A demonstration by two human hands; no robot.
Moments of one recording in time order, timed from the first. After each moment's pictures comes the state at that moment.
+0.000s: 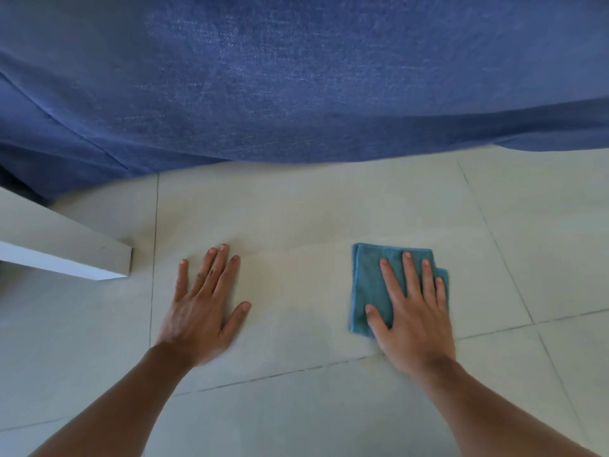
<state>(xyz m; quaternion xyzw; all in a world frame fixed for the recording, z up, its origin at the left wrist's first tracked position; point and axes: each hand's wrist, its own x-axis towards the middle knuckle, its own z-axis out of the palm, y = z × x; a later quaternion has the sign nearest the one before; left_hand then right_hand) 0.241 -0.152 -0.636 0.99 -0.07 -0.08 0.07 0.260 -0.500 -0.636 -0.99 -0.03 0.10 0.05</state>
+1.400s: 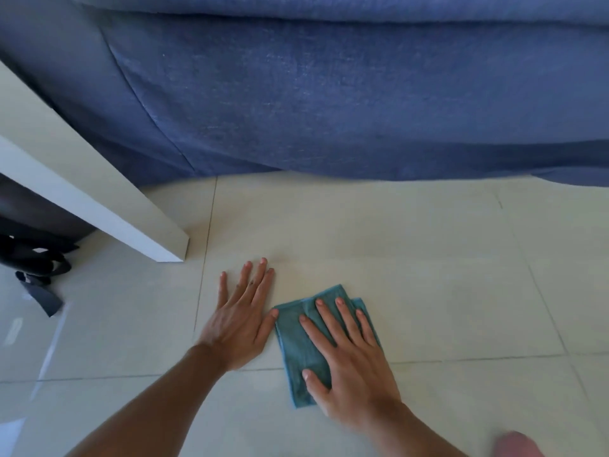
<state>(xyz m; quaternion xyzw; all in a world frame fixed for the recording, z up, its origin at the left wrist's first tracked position) 0.208 -0.153 -0.627 0.99 -0.05 -0.11 0.11 0.199 -0.394 -0.625 -0.93 -0.29 0.15 0.14</state>
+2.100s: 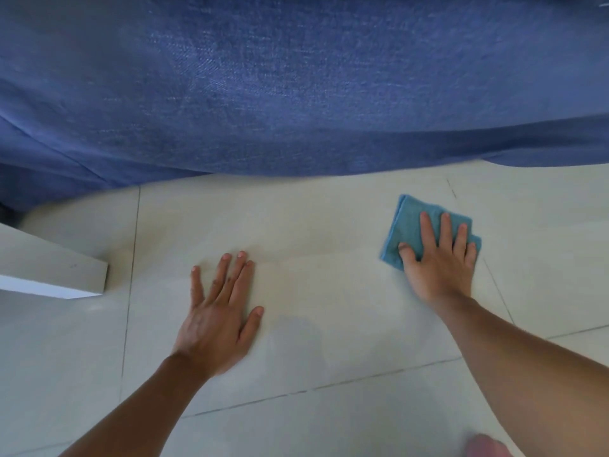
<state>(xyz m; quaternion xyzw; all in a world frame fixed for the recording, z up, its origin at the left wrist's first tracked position) 0.266 -0.199 -0.638 0.99 -0.09 -0.08 0.09 0.383 -0.555 -0.643 -0.99 0.12 0.09 0.04</state>
